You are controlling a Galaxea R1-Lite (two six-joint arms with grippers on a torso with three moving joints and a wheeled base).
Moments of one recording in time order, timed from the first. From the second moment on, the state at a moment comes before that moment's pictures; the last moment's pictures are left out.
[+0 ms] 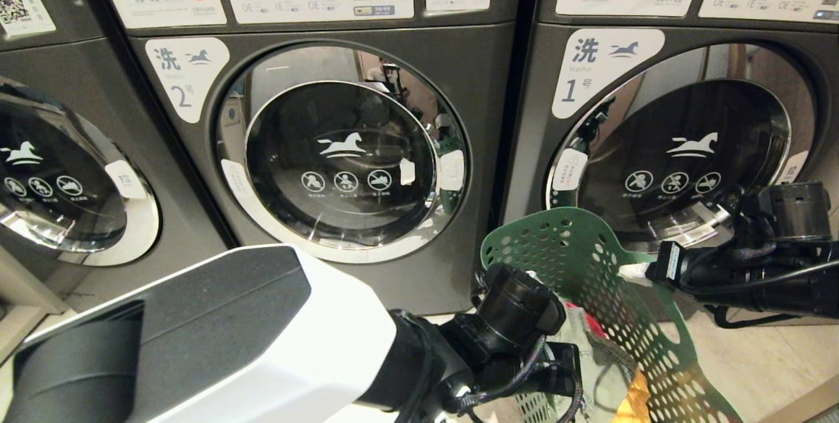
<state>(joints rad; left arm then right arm) -1.04 2.26 -1.32 -0.36 -0.12 -0.65 0.01 1.67 -0.74 -0.34 0.41 0.50</state>
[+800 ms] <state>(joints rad) -1.06 2.42 -1.59 -0.21 -0.12 -0.65 -0.04 1.77 -0.75 -0.36 0.42 0.48</state>
